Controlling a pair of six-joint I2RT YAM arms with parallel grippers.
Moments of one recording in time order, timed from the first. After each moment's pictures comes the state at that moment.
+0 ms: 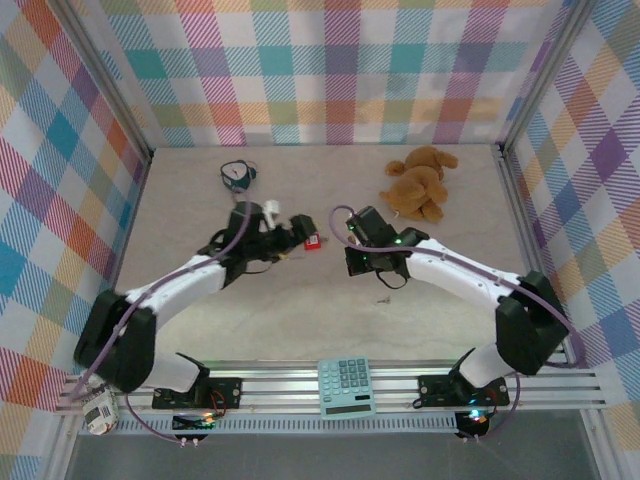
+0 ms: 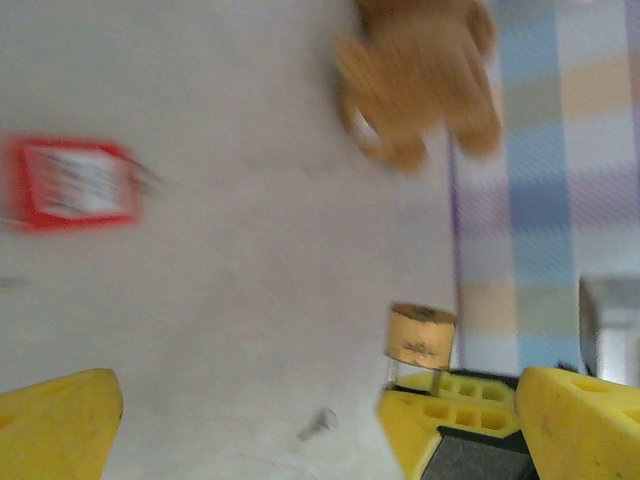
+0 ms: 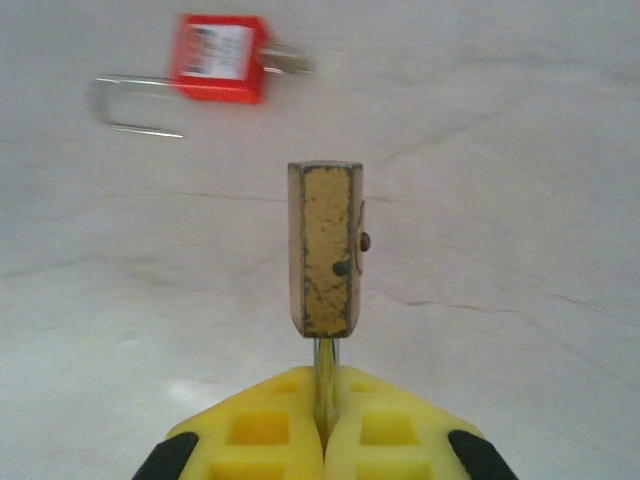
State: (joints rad) left arm -0.43 1.35 0.79 0.00 0.36 -0.94; right arm 0.76 1.52 1.09 -0.62 0.12 0.41
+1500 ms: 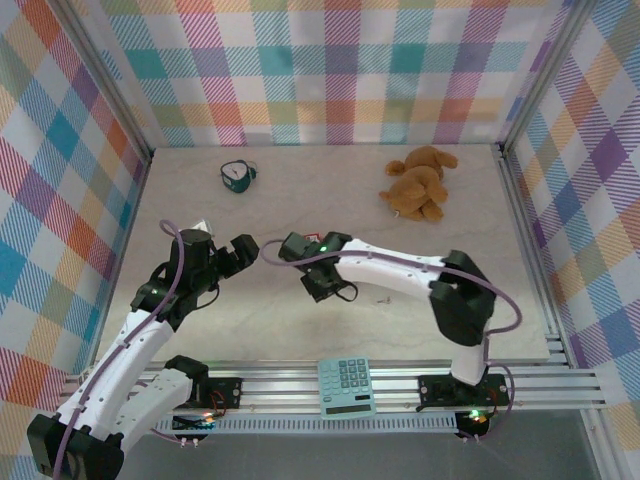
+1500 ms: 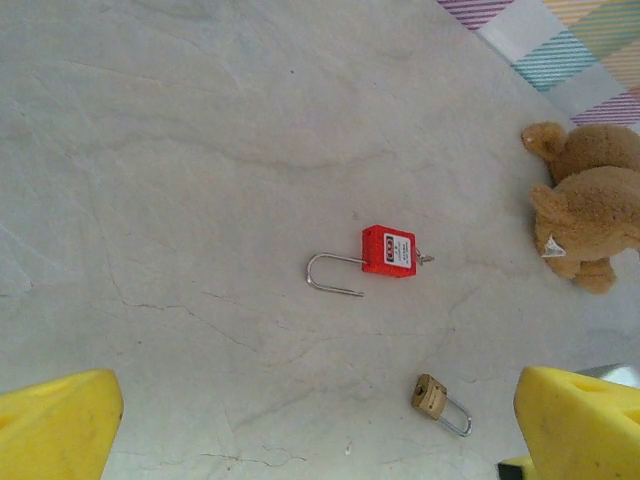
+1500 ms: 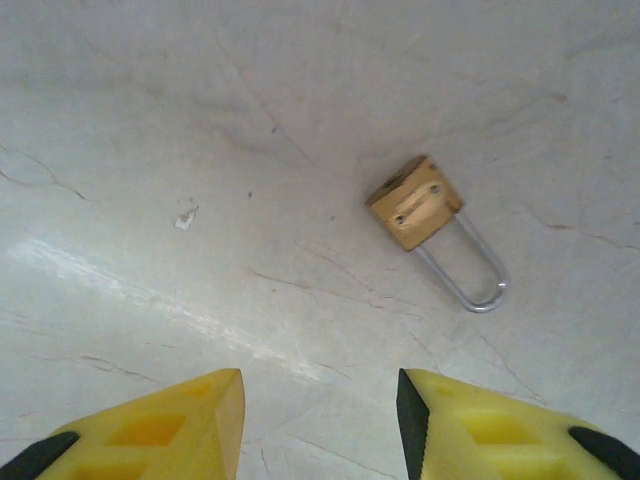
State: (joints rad) left arm -0.33 0.82 0.73 -0.56 -0.01 -0.76; right arm 1.01 1.83 1.46 -0.99 0.22 0.46
